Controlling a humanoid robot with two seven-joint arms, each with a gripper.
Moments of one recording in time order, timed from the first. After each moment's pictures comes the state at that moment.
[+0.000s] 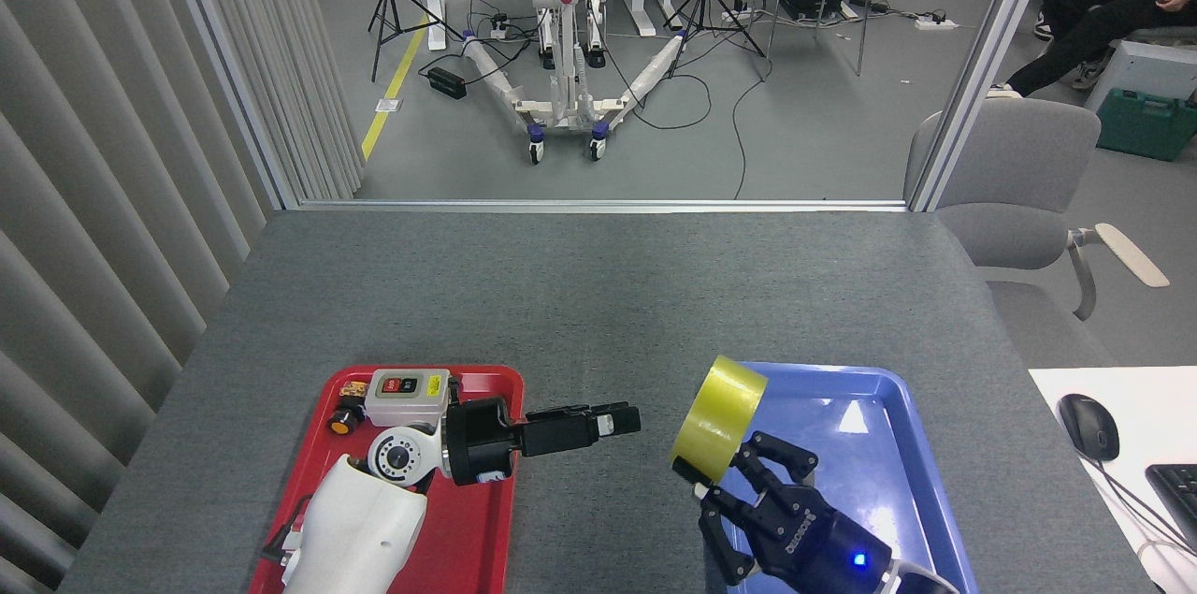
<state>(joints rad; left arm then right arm) -0.54 0.01 -0.25 -0.95 -0.05 -0.78 -1.08 -0.03 -0.28 0.29 -1.63 1.36 -0.53 -0.20</state>
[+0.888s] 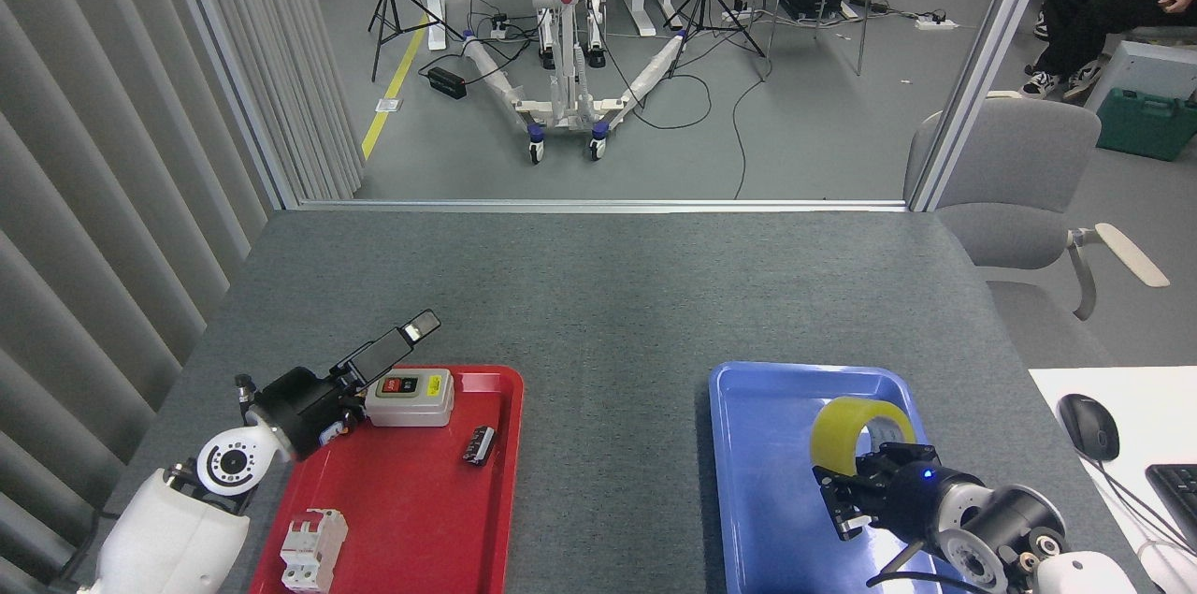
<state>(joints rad) -0.42 0.38 -0.24 -1.19 -0.22 -0.41 -0.42 -0.15 -0.37 0.13 -1.59 1.15 -0.38 0.86</state>
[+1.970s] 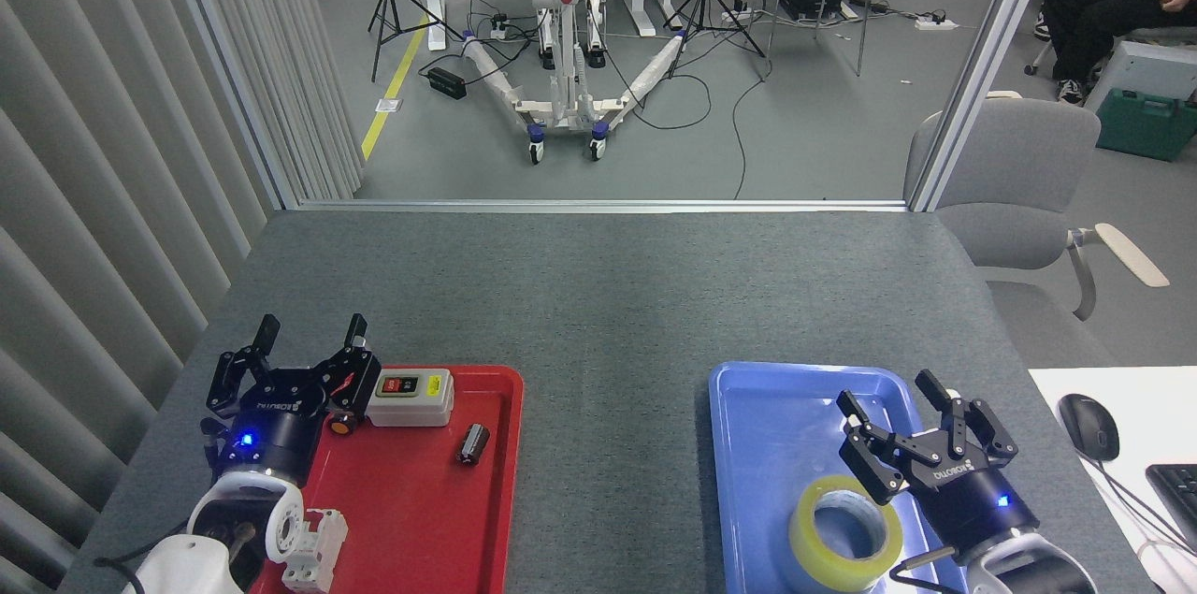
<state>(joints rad) -0.25 0.37 -0.26 -1.43 -1.03 0.14 0.23 -0.02 -0.27 -0.04 -1.57 1.16 -0.31 0.01</state>
